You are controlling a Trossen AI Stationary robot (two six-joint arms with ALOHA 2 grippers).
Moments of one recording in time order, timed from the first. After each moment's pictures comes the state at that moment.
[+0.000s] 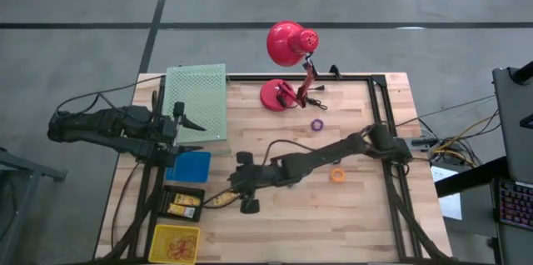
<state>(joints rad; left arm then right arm) -0.12 0.51 0.71 -0.52 -0.08 0.15 0.26 2.18 1.75 -0.18 0.14 0.04</state>
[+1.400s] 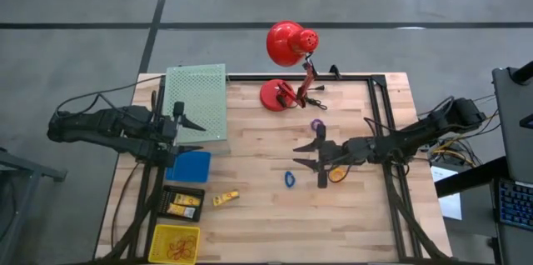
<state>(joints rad) -0.12 0.51 0.71 -0.52 -0.08 0.15 0.27 1.26 0.50 0.68 0.32 0.05</state>
